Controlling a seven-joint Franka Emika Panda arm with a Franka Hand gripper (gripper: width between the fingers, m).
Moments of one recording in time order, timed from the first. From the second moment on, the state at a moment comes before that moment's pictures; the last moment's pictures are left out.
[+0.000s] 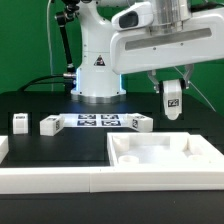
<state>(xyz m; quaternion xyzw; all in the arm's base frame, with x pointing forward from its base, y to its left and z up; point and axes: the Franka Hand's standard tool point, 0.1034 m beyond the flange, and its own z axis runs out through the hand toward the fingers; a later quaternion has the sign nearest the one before) 0.537 0.096 0.125 -0.99 0.08 0.01 0.10</state>
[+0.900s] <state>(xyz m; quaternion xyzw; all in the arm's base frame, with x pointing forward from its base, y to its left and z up) 0.569 0.096 0.125 -0.98 0.00 -0.16 0.06</state>
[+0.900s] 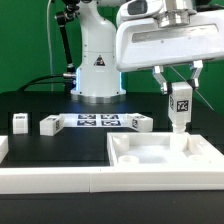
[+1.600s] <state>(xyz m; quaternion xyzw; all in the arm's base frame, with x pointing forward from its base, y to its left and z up) 0.597 0.094 0.136 -0.98 -0.05 -0.18 0.05</state>
